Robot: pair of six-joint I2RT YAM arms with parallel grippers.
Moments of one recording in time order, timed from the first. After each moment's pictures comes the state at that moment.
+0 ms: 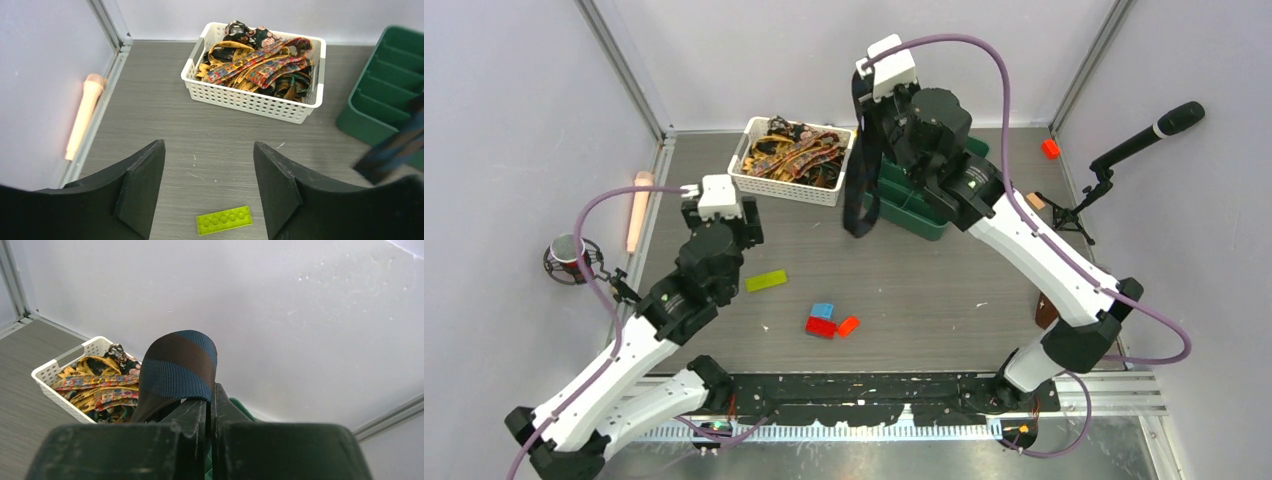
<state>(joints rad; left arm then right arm) -0.73 0.81 0.92 -0.29 -0.81 -0.07 0.83 1.52 1.81 -0.17 0.56 -0.38</state>
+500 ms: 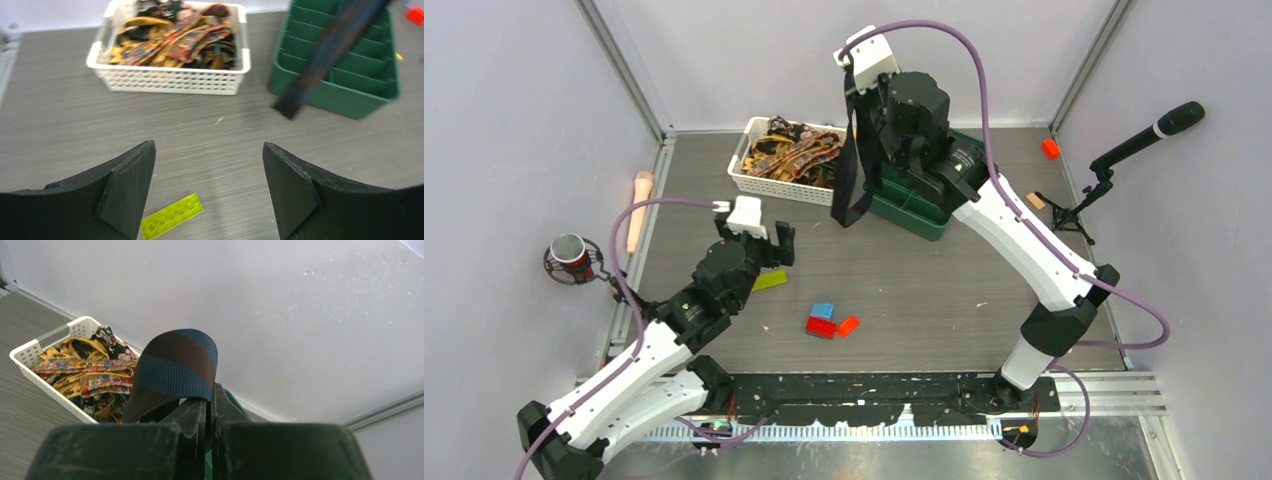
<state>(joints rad) -0.73 0.72 0.70 -0.14 -0.55 -0.16 0.83 1.66 2.01 -0.31 0.58 -0.44</state>
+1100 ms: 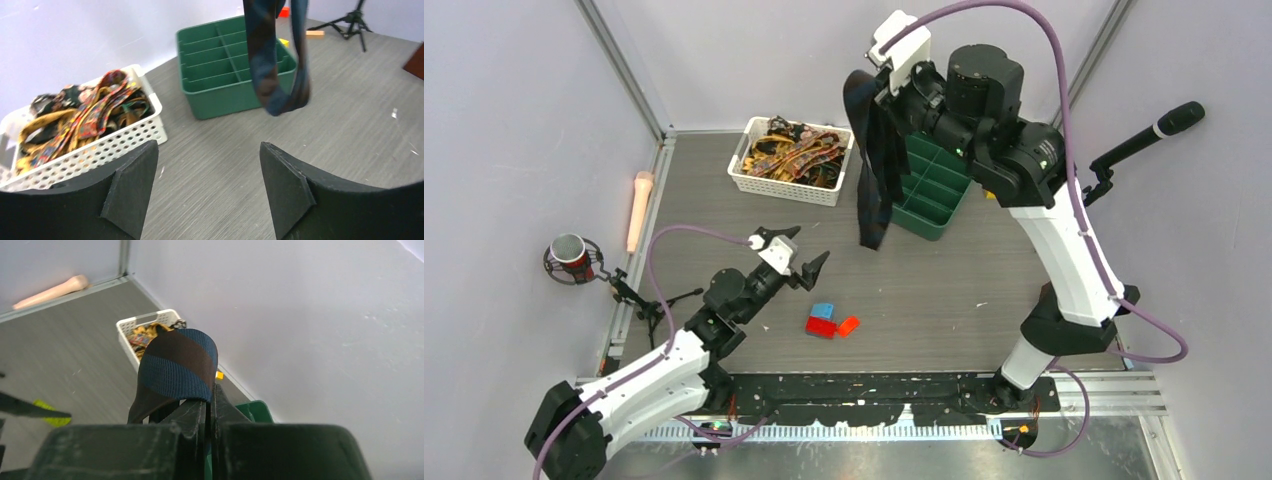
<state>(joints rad) -0.72 0.77 0.32 0.56 -0.05 0.14 0.81 1.69 2.47 -0.84 0.21 -0.38</state>
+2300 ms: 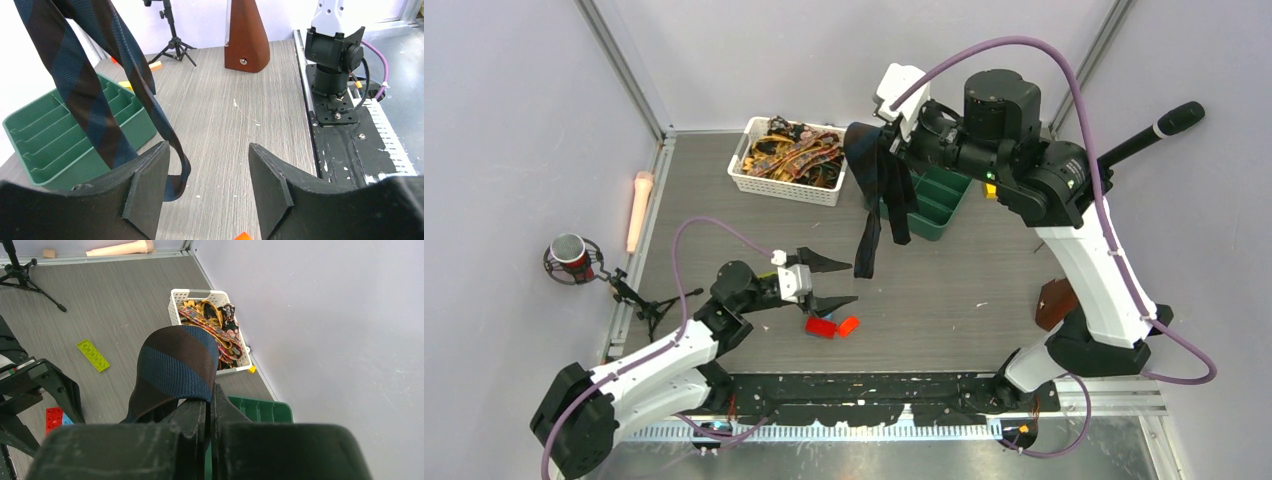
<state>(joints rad) -0.72 0.89 0.36 0.67 0.69 0.13 0.80 1.52 2.27 -0.95 -0.09 -0.49</state>
